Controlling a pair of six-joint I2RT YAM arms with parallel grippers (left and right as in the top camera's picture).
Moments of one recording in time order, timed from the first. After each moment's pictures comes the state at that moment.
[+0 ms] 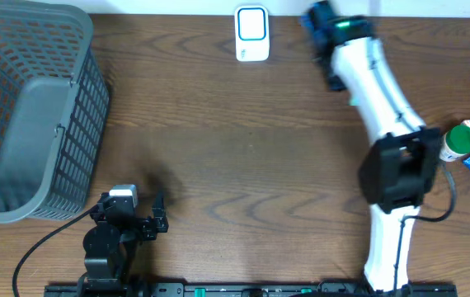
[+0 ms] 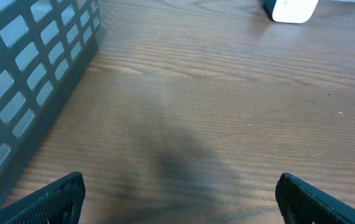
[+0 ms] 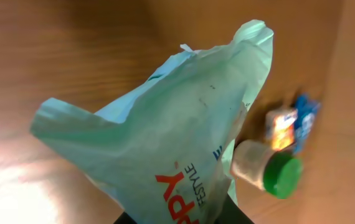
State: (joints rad) left arm -0.03 0.01 0.16 -0.59 0.05 -0.09; right arm 0.18 2.25 2.13 -1.33 0.59 0.10
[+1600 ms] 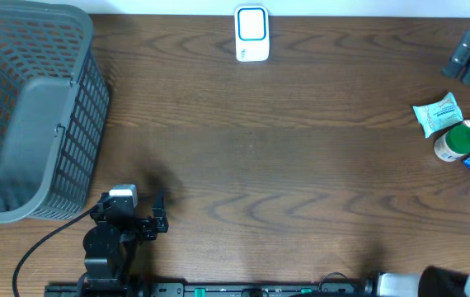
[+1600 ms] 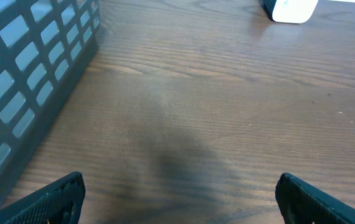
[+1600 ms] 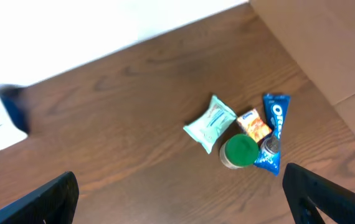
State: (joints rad) left arm -0.03 0.01 0.16 -0.59 0.05 -0.09; right arm -0.20 1.53 2.15 -1.36 0.15 0.18
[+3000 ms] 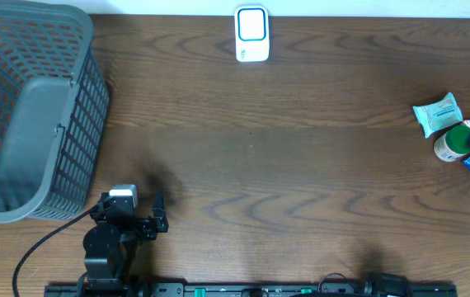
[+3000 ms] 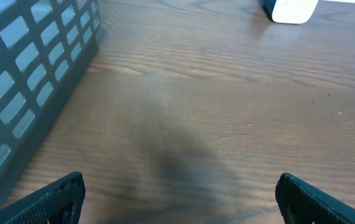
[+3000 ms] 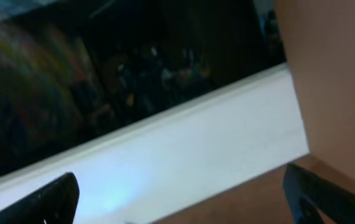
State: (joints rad) left arm -0.03 0.01 0.16 -0.59 0.05 -0.09; right arm -0.14 0.70 1.39 -0.57 0.07 0.34
